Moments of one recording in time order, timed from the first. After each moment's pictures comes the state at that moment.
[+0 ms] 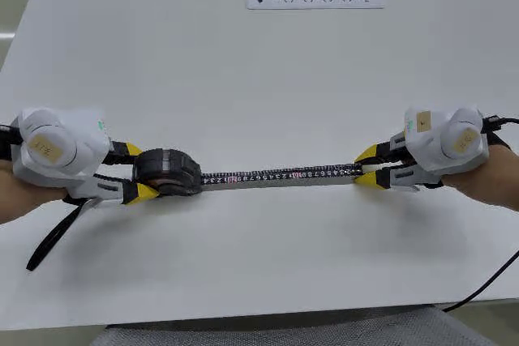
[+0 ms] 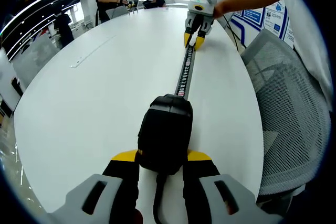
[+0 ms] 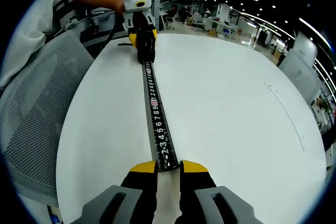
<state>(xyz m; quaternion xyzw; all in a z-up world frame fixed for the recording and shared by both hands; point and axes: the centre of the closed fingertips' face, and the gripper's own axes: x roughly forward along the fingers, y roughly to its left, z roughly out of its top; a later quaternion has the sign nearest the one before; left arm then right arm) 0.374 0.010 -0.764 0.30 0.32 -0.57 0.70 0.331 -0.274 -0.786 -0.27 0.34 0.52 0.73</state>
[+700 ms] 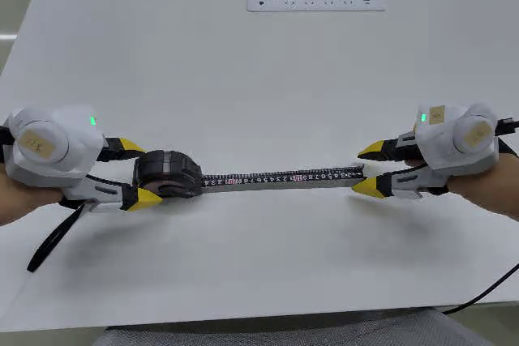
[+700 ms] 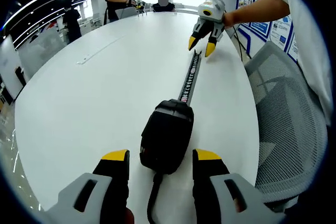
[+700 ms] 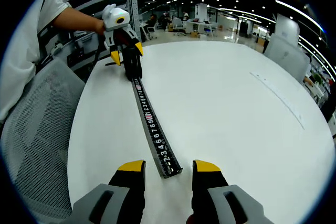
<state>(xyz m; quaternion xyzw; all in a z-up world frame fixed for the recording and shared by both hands) 0.372 0.012 -0.752 0.25 0.33 -0.55 0.72 0.331 -0.270 -0.771 -0.19 0.36 0.48 0.78</state>
